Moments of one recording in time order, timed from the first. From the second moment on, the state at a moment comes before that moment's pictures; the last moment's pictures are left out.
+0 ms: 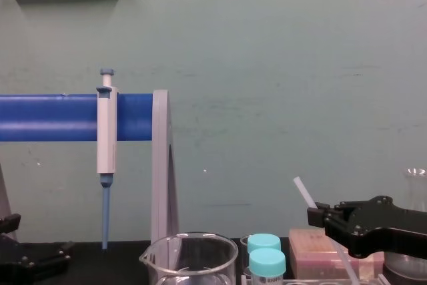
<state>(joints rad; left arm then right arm) -0.20 0.60 0.45 -1.41 -0.25 -0.12 0.03 0.42 0.42 -0.43 -1.18 0.36 -0.19 0.62</state>
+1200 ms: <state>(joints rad) -0.20 0.60 0.45 -1.41 -0.25 -0.12 0.03 0.36 0.44 -0.34 -1.37 0.42 -0.26 0.61</state>
